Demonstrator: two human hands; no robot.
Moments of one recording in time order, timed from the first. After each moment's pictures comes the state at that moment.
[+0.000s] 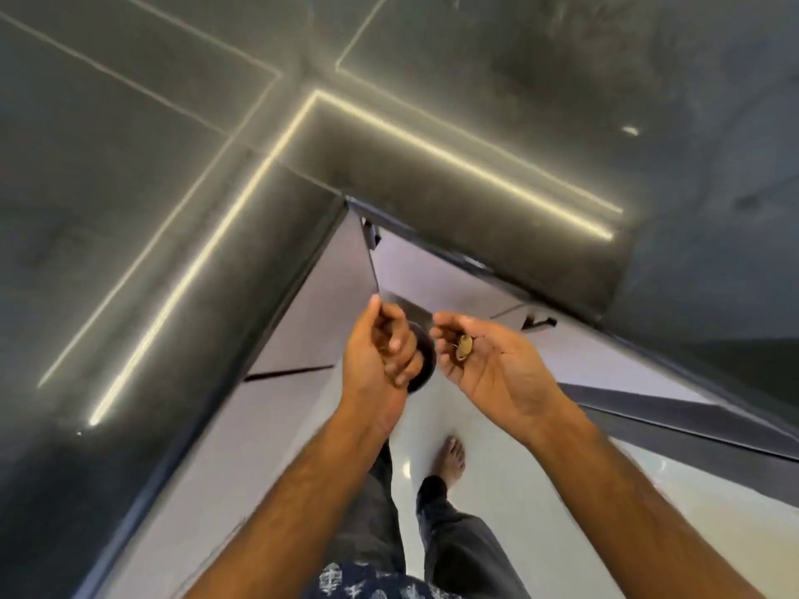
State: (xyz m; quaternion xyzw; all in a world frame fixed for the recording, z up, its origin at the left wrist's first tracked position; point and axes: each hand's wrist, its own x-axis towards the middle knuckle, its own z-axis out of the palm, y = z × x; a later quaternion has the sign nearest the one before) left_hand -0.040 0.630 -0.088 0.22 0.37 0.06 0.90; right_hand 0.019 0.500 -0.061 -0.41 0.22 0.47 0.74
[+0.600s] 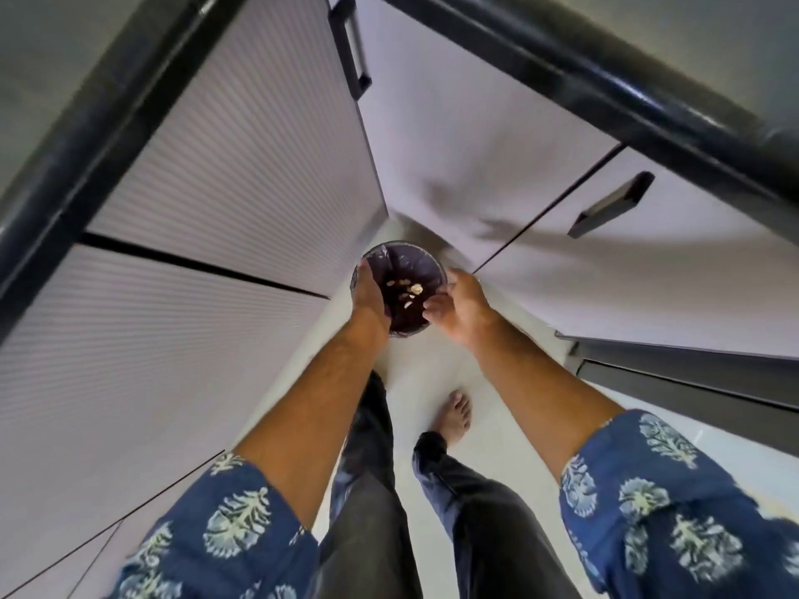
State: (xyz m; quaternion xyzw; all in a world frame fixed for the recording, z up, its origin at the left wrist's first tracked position) left_hand -0.061 0.598 -0.343 0.30 0.63 -0.05 0.72; right_hand 0.006 0.493 -0.335 -0.50 0.38 0.50 0.59
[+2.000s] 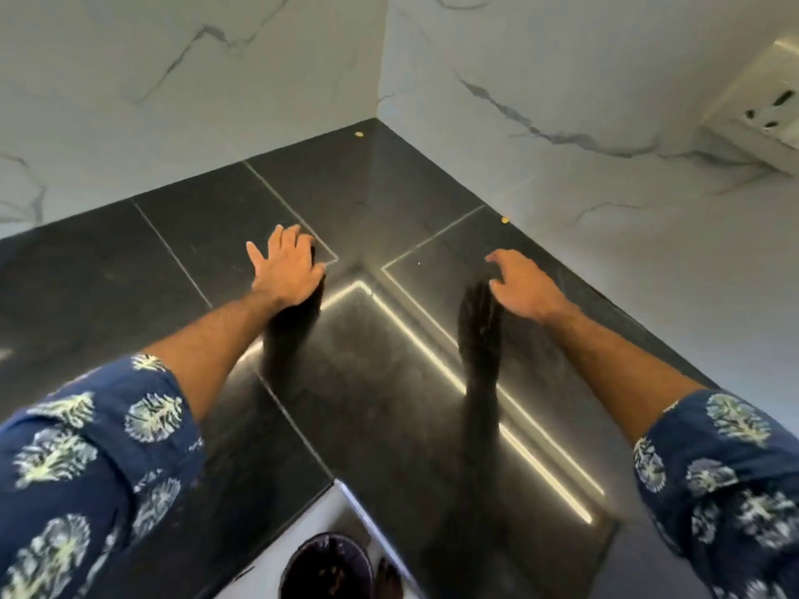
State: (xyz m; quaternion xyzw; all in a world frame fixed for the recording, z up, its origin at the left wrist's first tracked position) left_hand 0.234 0.985 -0.042 0.92 0.37 0.02 0.16; right_hand 0.475 0.702 0.018 -0.90 -0.40 0.13 0.09
